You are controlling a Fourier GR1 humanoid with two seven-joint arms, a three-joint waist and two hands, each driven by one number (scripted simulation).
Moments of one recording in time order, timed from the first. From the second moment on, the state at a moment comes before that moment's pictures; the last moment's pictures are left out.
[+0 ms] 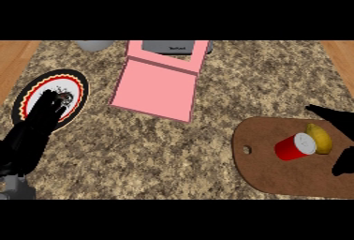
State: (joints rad) left arm -0.04 0.21 0.20 -1.66 0.22 -0.10 0.29; right arm -0.23 -0.59 -0.08 -1.25 0.91 0.58 -0.13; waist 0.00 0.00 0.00
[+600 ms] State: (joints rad) left arm -0.03 0.21 0.22 -1.65 0.21 -0.12 0.28; right arm -0.26 -0.55 -0.09 -1.14 0.99 0.51 -0.17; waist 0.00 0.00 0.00
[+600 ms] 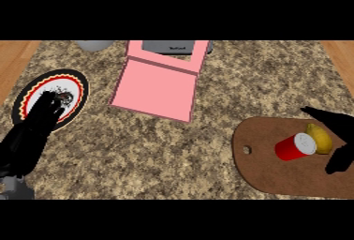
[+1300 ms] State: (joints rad) left arm -0.04 0.21 0.23 -1.65 0.21 -0.14 0.29; right arm -0.35 -0.36 0.07 -1.17 1.07 0.39 -0.25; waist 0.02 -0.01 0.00
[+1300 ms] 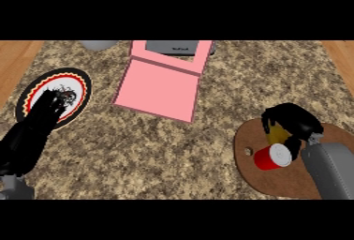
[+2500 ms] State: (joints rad) left arm -0.08 0.18 0.19 -1.64 0.18 -0.11 0.31; right arm -0.72 0.00 1.06 -1.69 0.92 0.00 0.63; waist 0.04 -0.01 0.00
